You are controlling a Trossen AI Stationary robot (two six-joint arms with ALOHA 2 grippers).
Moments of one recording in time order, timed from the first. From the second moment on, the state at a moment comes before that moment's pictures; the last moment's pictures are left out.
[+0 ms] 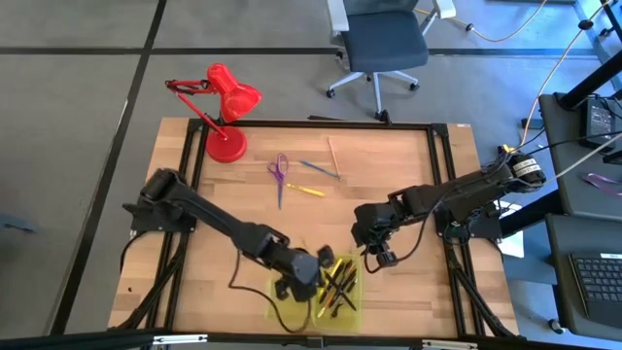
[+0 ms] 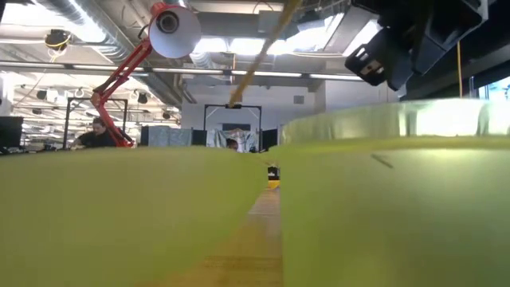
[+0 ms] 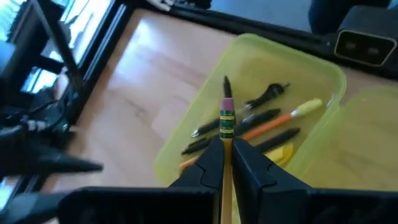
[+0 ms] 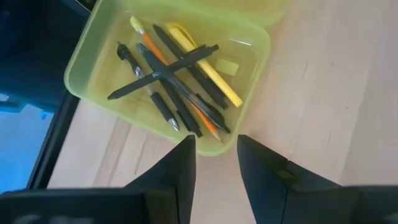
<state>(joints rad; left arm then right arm) -0.44 1.88 1.51 -0.39 -0.05 0.69 0.26 1.44 1.01 -0.59 -0.26 0.04</state>
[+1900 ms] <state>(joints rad) -0.43 2.03 1.76 -0.77 0.00 0.28 0.24 1.44 1.01 -0.66 -0.25 0.15</state>
